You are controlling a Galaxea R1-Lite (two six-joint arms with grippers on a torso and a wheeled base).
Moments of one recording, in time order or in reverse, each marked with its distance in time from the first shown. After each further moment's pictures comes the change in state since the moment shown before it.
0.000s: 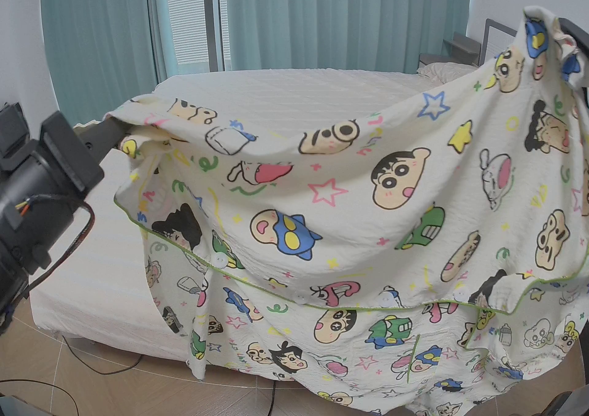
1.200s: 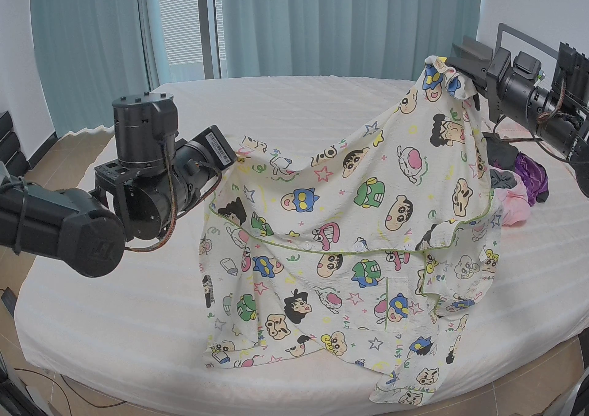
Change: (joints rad) left arm 0.284 0.625 -0.339 0.014 -0.077 -0.111; right arm -0.097 0.567 -0.267 -0.055 -0.057 -0.009
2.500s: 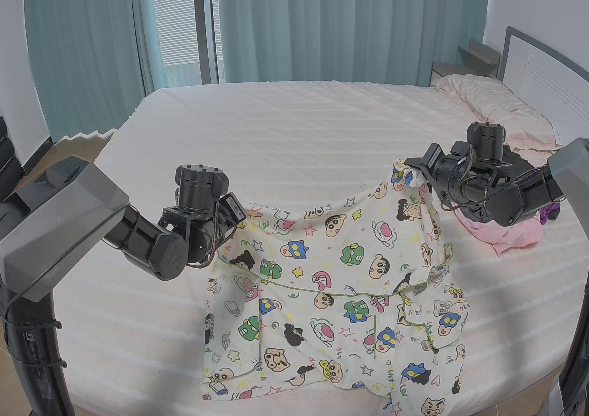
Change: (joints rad) left arm 0.116 0.412 -0.114 -0.003 -0.044 -0.115; right arm -0.034 0.498 -0.104 0.006 -0.100 0.001
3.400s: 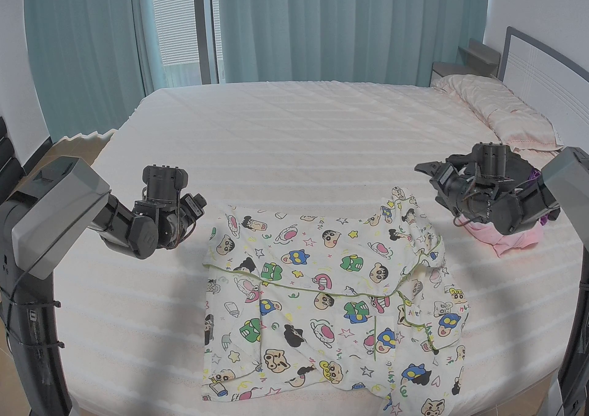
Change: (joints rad) left arm 0.205 0.086 -0.103 0.117 -0.047 -0.019; right arm -0.083 0.085 0.011 0.003 -0.109 0.043
